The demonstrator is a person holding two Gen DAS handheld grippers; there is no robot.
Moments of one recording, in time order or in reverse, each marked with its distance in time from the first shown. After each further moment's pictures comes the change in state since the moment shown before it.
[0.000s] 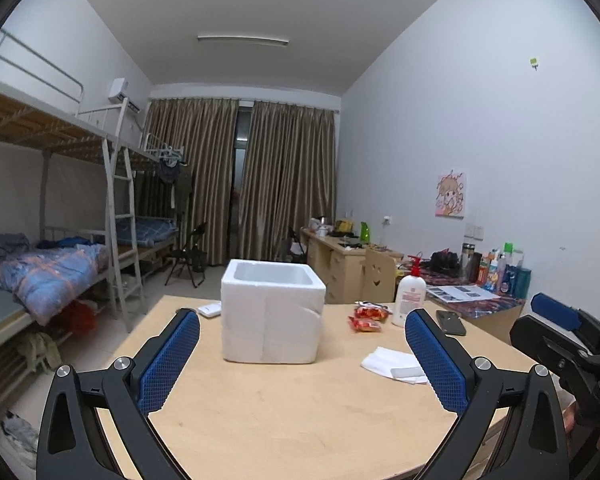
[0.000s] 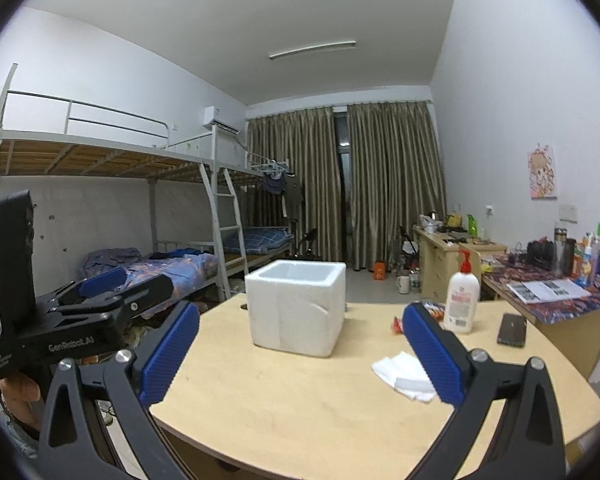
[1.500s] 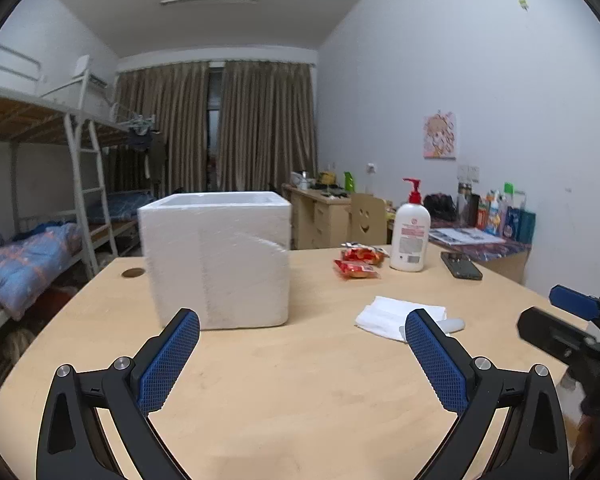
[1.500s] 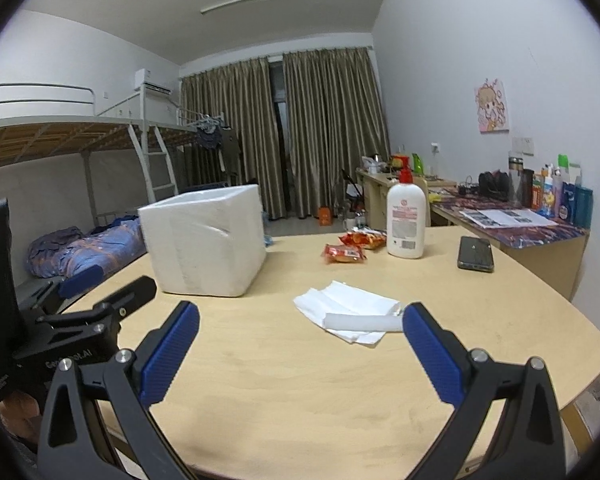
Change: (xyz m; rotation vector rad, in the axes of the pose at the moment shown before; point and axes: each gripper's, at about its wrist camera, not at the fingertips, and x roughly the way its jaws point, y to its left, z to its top) left arm 0.145 -0.035 -0.085 0.077 0.158 -0.056; right arm 0.060 -0.073 -0.071 0.099 0.191 -0.209
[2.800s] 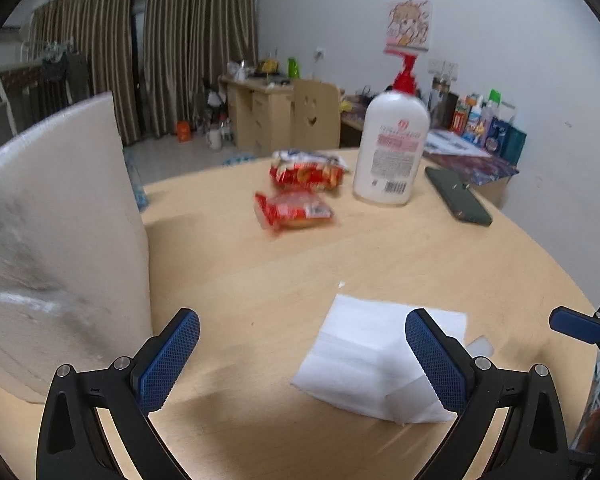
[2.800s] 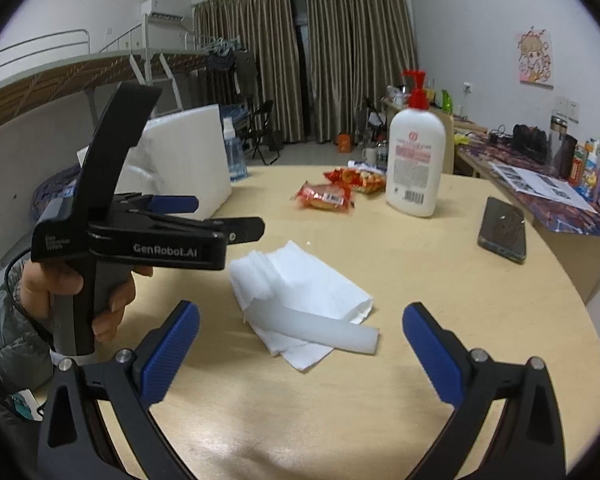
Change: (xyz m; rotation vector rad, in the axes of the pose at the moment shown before) left arm 0.232 -0.055 0.027 0.070 0.460 -0.204; right arm 0.111 -0.076 0.014 -0.077 0.311 0.101
